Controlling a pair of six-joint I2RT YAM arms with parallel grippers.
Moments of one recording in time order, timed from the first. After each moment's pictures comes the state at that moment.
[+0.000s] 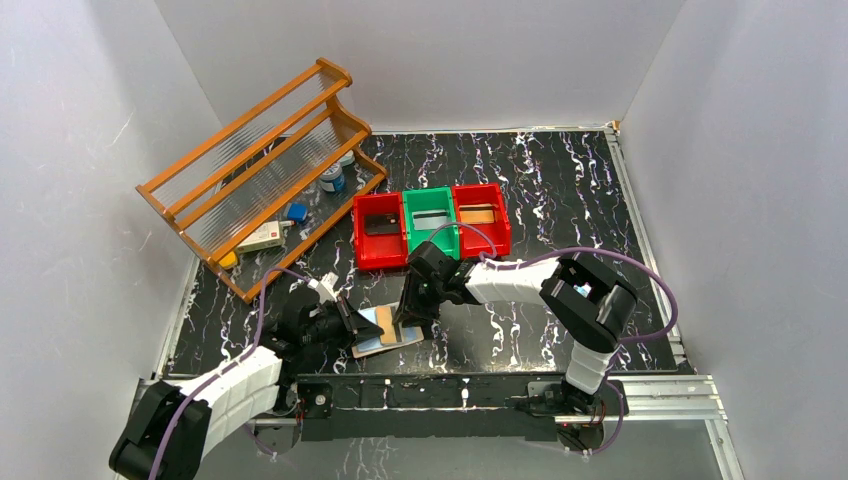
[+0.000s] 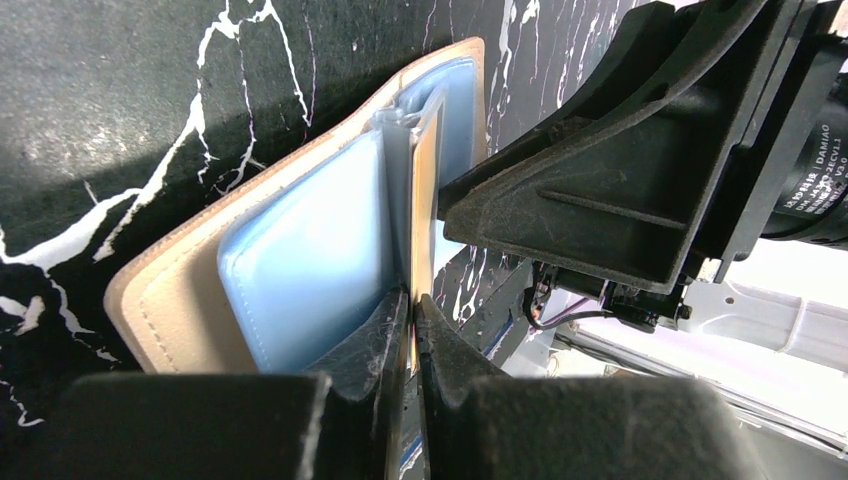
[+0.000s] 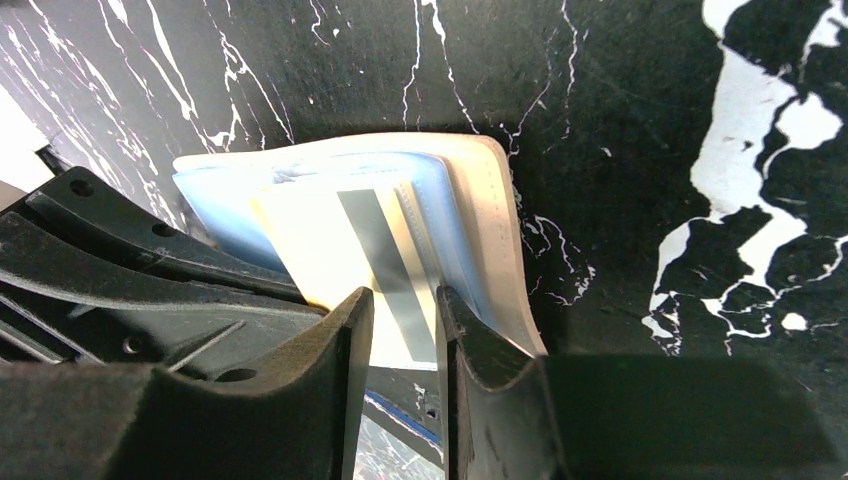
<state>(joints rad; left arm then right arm) -0.45 0.86 0.02 0.23 0.52 -1.07 1.00 1.76 0.96 -0.18 -0.25 1.15</state>
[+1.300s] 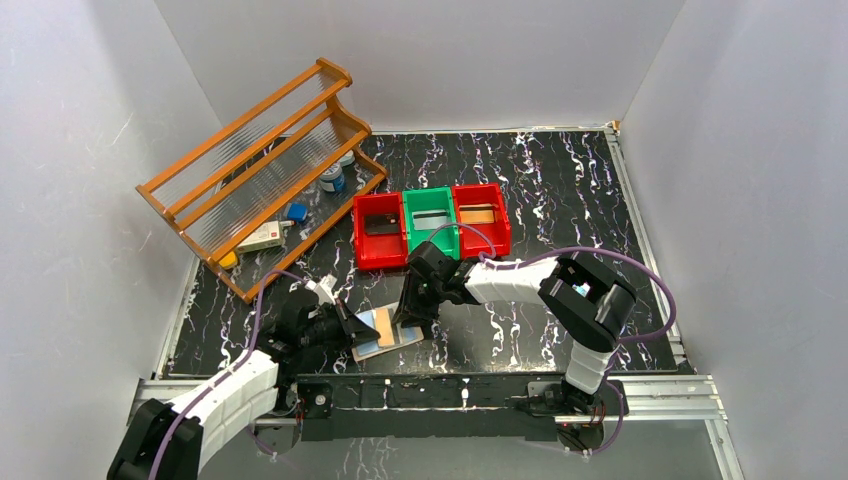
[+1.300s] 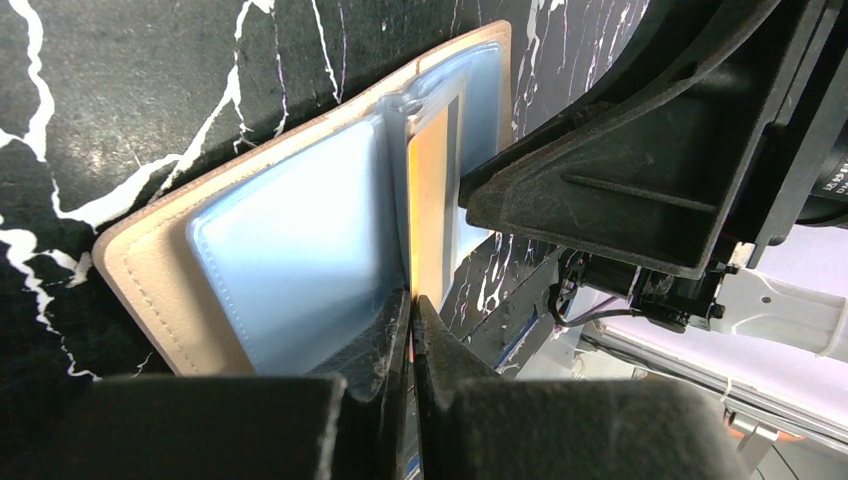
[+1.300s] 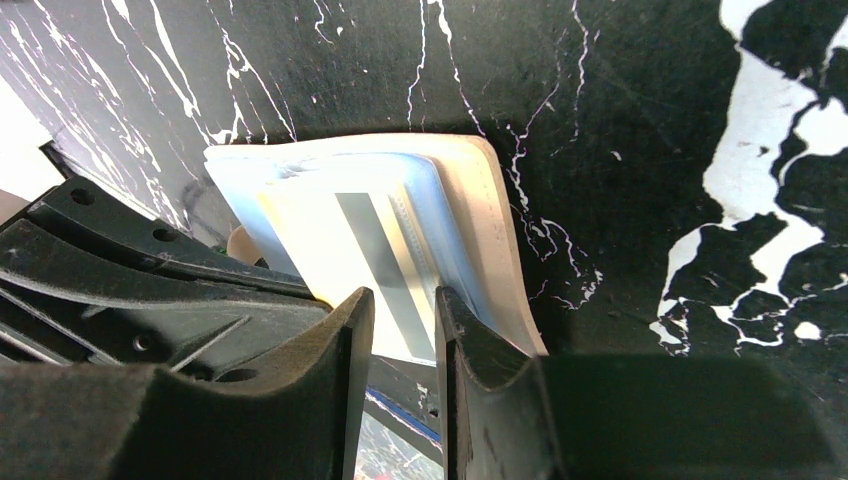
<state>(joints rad) -0.45 0.77 0.03 0.08 0.50 -1.01 1.00 1.77 0.96 -0.17 -0.26 1.15</state>
